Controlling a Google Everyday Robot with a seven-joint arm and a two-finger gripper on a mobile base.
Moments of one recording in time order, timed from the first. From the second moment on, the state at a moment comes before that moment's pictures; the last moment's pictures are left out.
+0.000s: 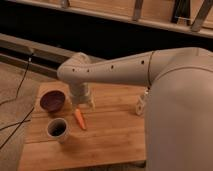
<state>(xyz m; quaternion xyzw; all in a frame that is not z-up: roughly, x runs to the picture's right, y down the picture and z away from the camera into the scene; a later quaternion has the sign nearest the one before) -0.107 0.104 0.703 -0.26 0.23 0.64 0.68</state>
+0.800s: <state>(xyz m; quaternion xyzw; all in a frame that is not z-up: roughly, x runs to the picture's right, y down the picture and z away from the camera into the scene) -0.106 0.106 0.706 -0.27 0.24 0.64 0.68</state>
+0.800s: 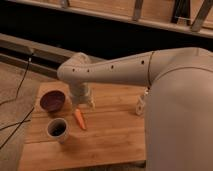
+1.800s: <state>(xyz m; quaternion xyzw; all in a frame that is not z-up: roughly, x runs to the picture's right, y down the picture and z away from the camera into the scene) -0.149 0.116 0.835 -0.36 0.14 0.45 0.81</state>
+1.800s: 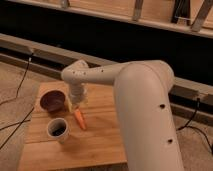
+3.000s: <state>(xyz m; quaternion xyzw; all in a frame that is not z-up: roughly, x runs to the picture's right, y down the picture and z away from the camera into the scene) -0.159 0.137 0.883 -0.37 0.19 0.44 0.80</state>
